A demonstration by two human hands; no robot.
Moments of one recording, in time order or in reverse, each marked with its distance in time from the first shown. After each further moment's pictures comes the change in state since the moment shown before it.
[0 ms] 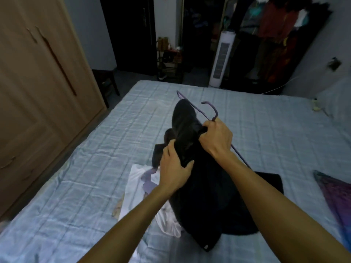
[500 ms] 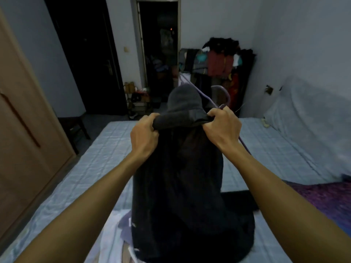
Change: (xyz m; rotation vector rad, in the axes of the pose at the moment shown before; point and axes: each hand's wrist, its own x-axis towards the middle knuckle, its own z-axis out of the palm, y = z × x) left_hand 0.094 0.156 -0.063 0.199 0.281 0.554; right_hand 0.034 0.038 -0.157 0.002 0.433 0.087
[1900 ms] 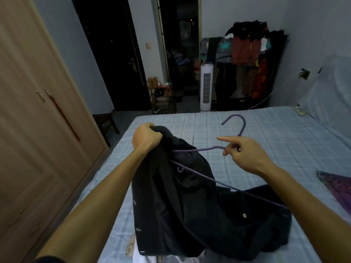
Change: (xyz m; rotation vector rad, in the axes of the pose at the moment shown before) left_hand -0.024 -0.064 -0.050 0.156 -0.198 -0.507; right_hand -0.095 0.019 0.003 0.257 -0.580 -0.043
